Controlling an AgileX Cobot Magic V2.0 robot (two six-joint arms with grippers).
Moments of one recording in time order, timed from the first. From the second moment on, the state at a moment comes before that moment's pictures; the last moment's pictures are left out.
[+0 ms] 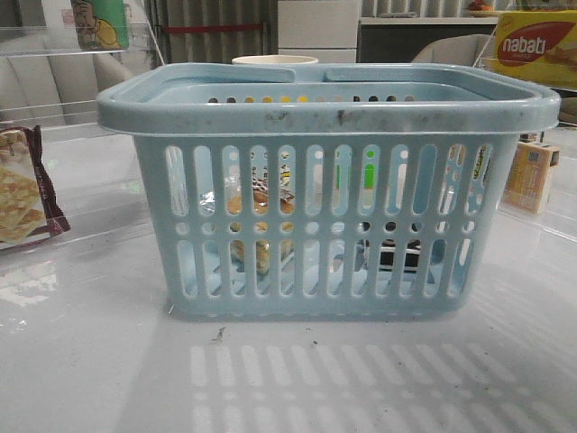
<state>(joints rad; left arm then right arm) -0.60 0.83 -0.85 0.10 0.75 0.03 0.45 0.70 -0.74 -0.08 0.69 -0.01</state>
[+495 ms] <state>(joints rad) -0.50 0.74 -0.81 0.12 0.68 0.03 0.45 0.70 -0.74 -0.08 0.69 -0.01</state>
